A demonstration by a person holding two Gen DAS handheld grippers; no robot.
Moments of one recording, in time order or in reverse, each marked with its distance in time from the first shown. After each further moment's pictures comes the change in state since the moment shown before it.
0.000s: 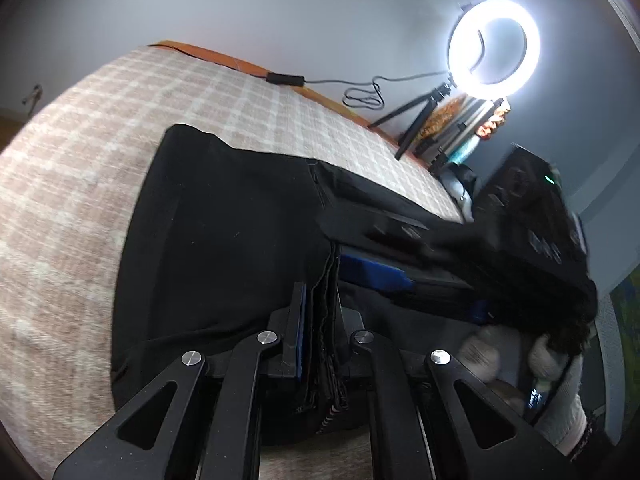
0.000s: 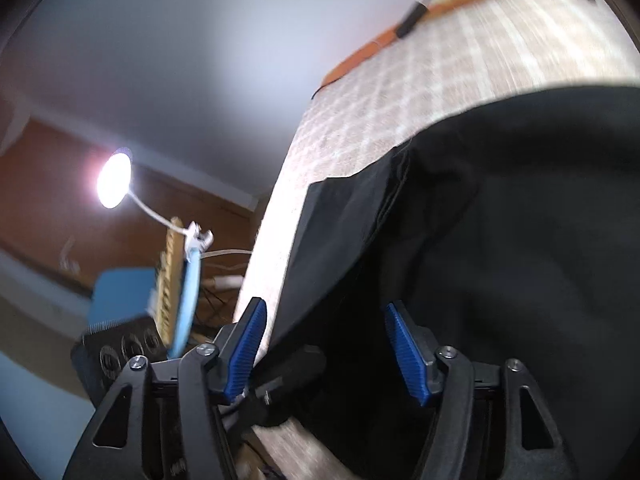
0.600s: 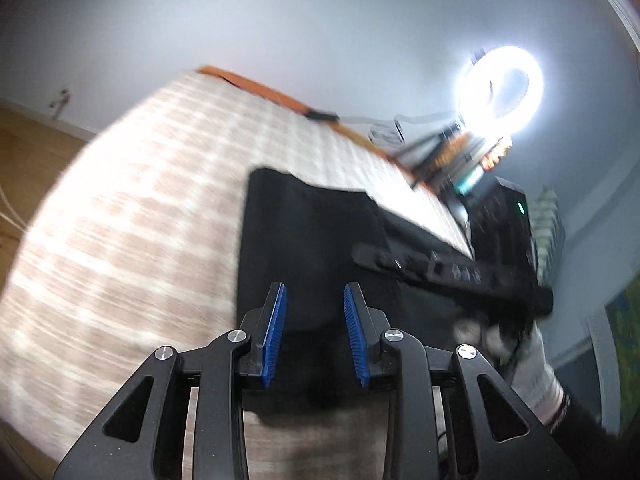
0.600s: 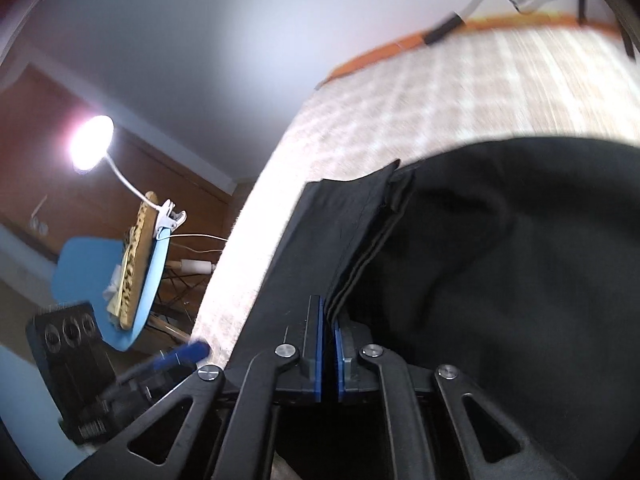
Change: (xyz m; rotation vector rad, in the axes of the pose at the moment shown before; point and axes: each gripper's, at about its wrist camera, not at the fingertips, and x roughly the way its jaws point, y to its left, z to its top) left arm -0.077 0.056 0.008 -0.060 -0.086 0.019; right arm 0.032 0.028 0.007 -0.197 0.014 -0.148
